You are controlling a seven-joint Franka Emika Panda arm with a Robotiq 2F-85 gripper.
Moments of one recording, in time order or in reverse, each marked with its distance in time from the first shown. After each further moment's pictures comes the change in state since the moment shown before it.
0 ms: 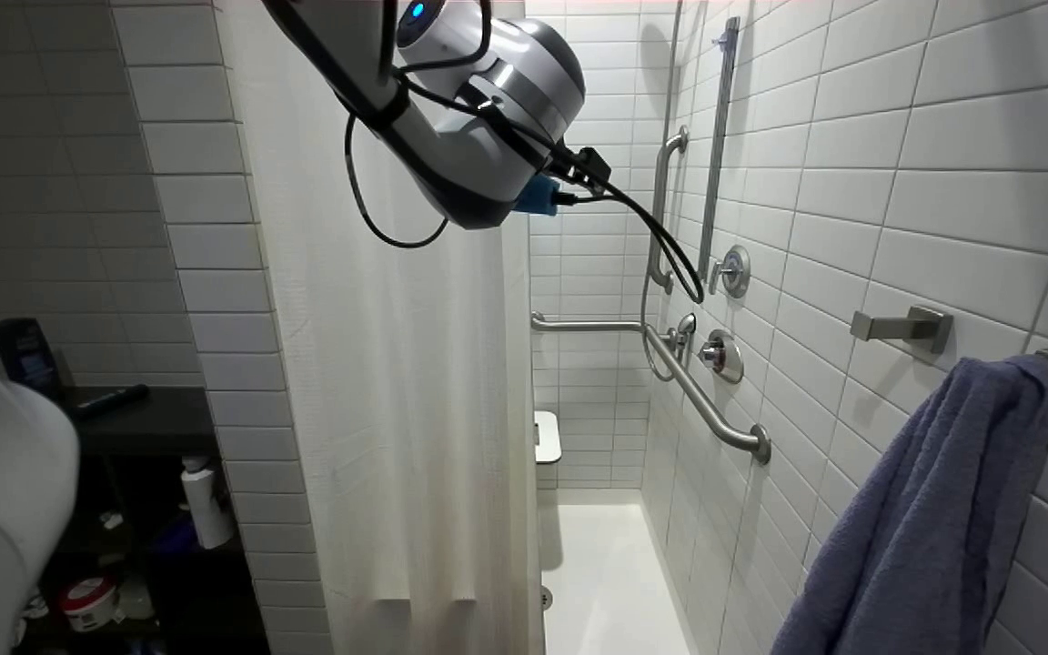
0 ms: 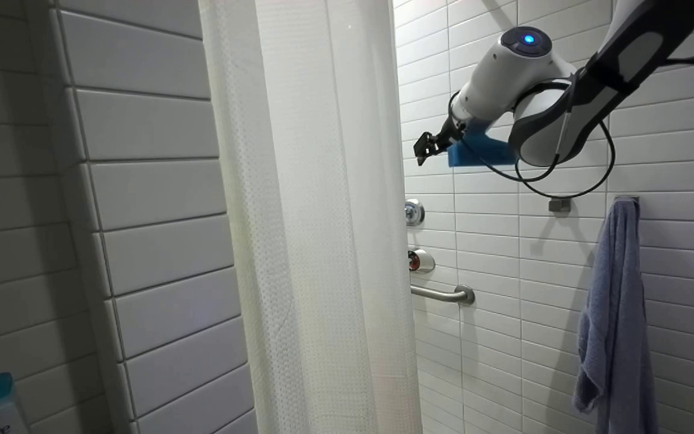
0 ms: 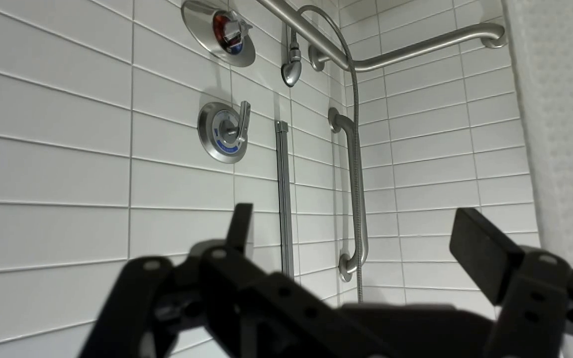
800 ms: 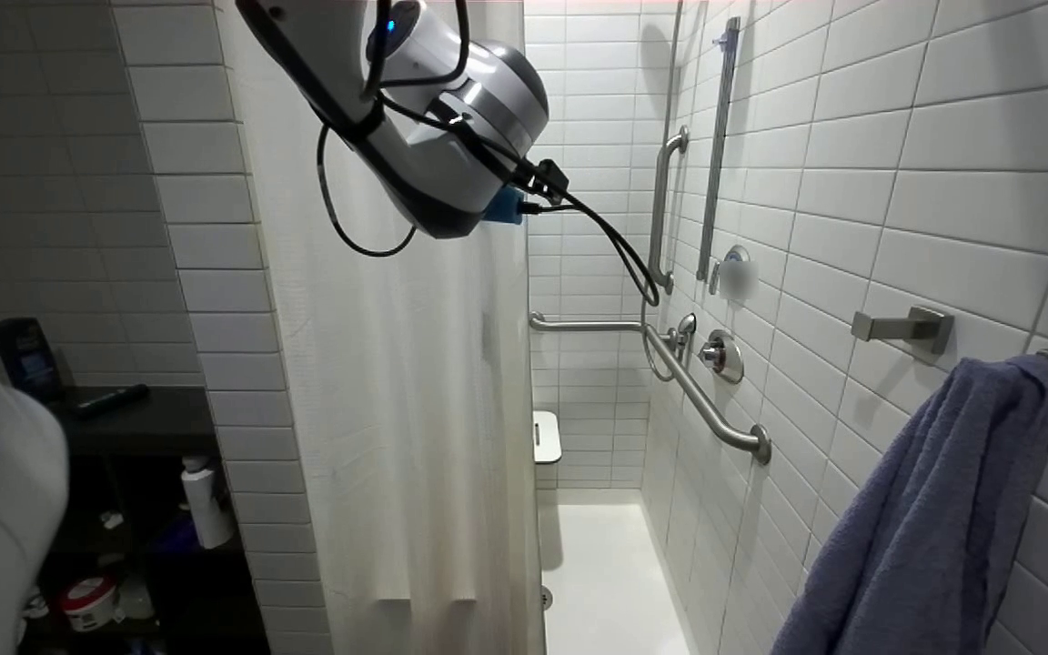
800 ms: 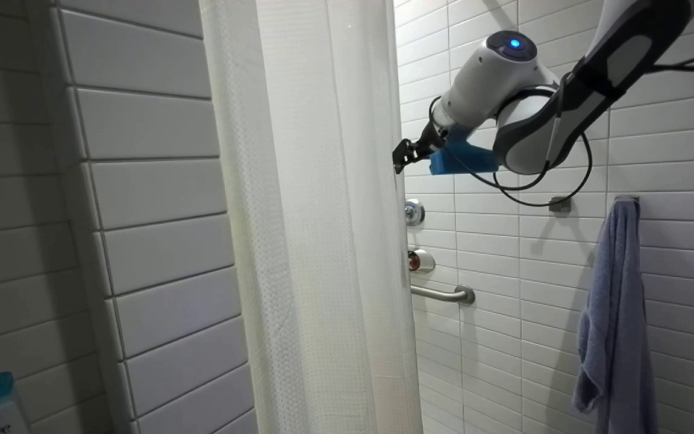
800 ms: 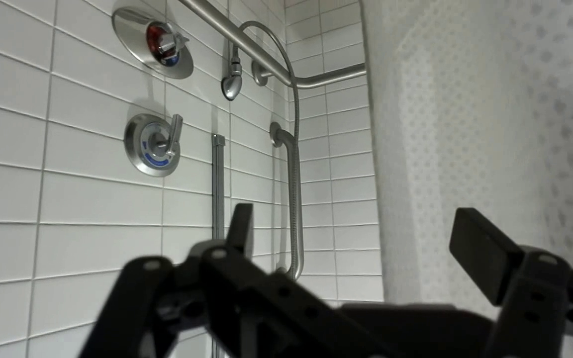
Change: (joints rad) arm 0.056 0.015 0.033 -0.019 0.001 0.028 -0.030
